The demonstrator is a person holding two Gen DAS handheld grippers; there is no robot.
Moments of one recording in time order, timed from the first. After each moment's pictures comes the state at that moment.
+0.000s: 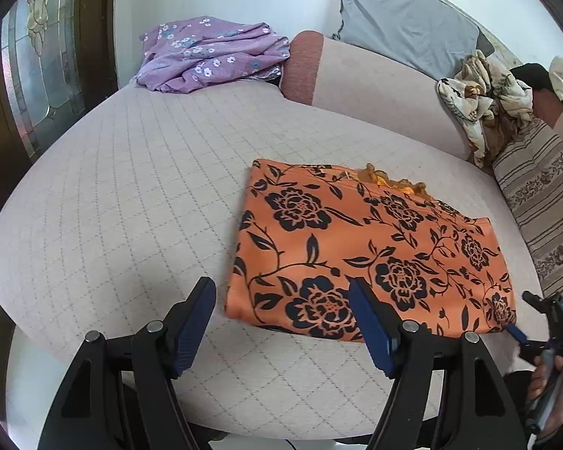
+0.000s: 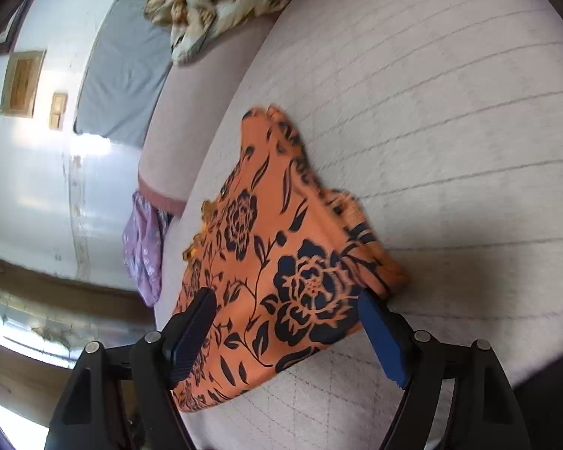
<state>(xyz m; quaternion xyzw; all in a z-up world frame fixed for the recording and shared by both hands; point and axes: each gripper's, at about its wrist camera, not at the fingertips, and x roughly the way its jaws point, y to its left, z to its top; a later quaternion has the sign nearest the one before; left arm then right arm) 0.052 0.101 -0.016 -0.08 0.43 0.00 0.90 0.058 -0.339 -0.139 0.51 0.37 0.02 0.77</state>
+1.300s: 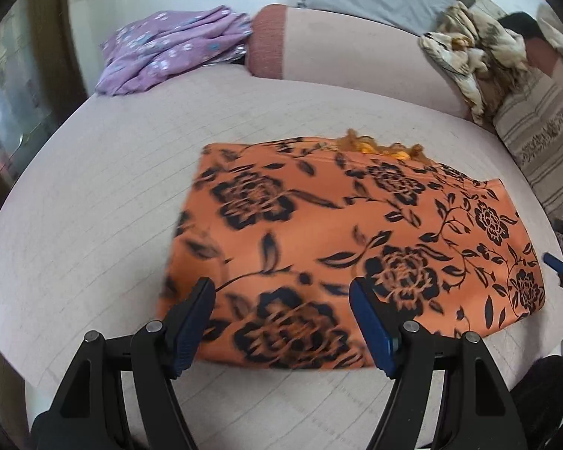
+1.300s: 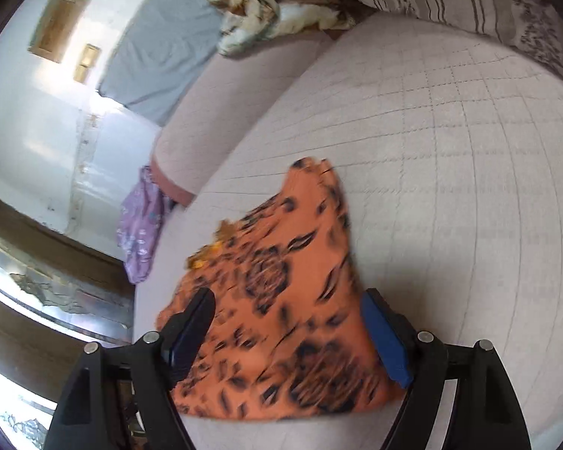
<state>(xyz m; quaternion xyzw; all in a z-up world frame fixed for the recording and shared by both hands) 0.101 0.038 -0.059 -0.01 0.46 -0.03 0.89 0.133 -0.362 -0.093 0.41 0.39 0.06 0.82</state>
